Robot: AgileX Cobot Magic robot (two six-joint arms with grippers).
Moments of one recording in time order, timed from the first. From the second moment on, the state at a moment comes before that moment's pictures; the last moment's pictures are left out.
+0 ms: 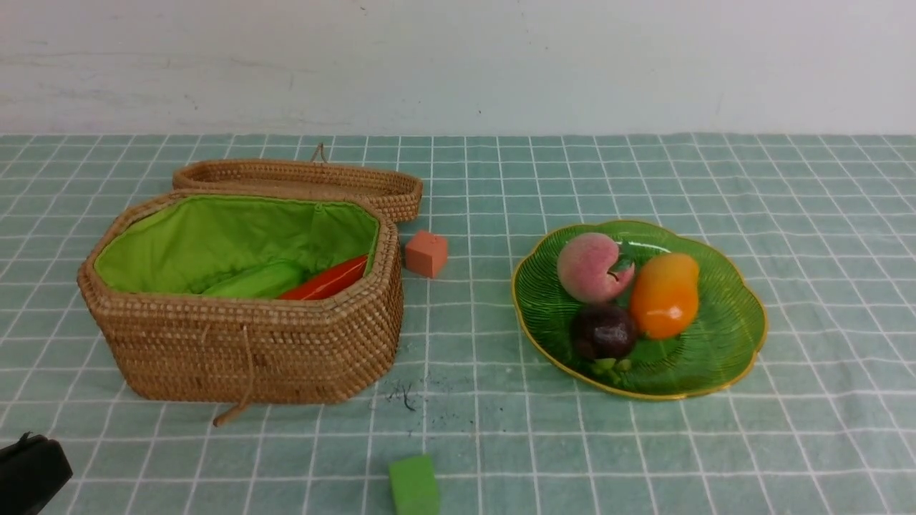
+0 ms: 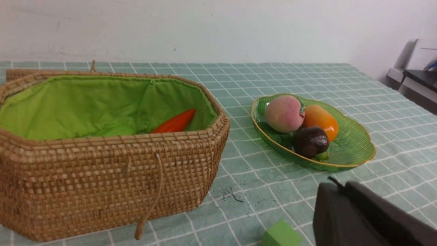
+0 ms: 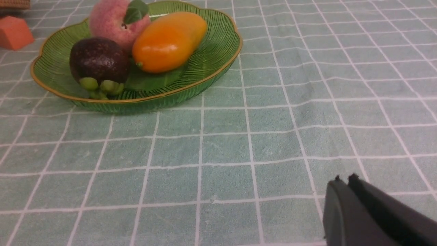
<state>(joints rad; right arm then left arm) 0.00 -0.01 0.02 0.02 0.38 0.03 -0.55 0.16 -0.34 0.12 0.36 -0.34</state>
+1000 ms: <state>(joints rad) 0.00 -0.01 0.02 0.02 0.38 0.03 -0.11 -0.01 0.01 0.01 0.25 -0.19</state>
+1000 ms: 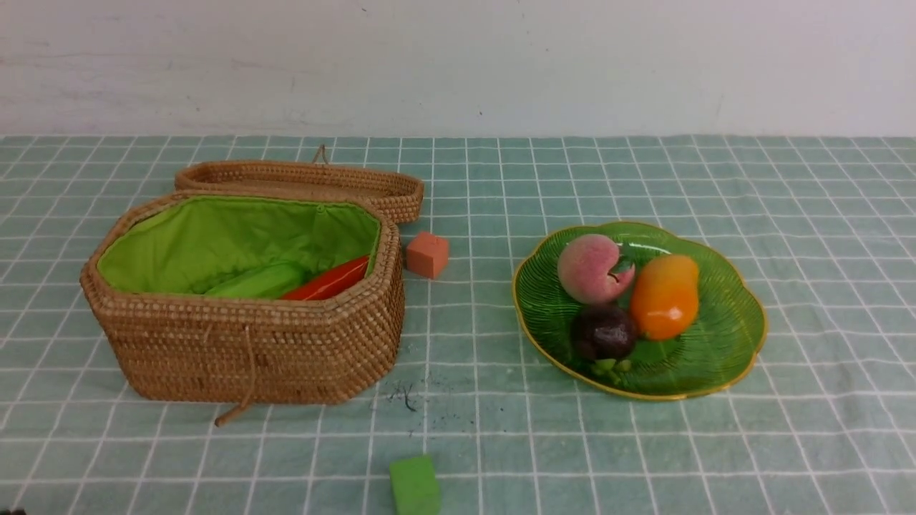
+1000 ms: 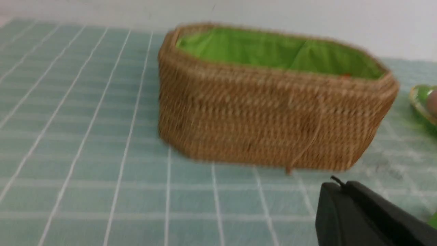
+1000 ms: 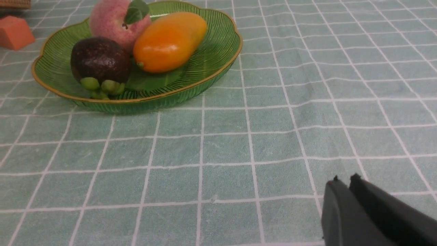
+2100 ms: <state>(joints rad) 0.00 -0.01 0.02 0.02 0.38 0.03 -0.09 -0.01 0.03 0.00 0.38 -0.19</state>
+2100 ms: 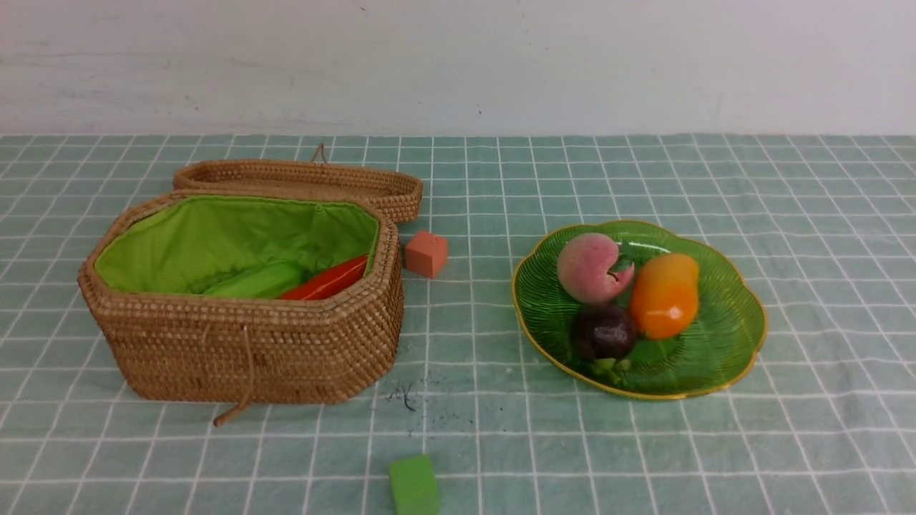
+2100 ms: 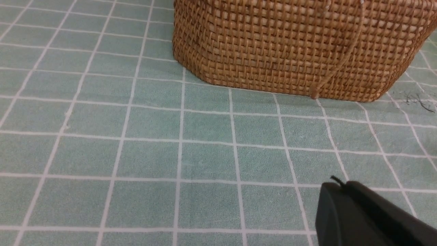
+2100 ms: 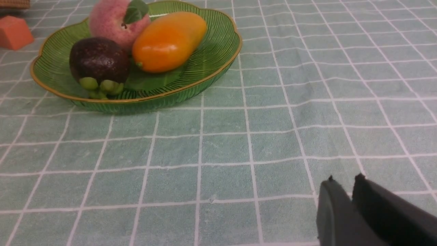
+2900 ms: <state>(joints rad) 0.00 -0.01 0.02 0.02 0.38 0.03 -0.09 -0.01 0.03 0.00 0.38 -0.19</state>
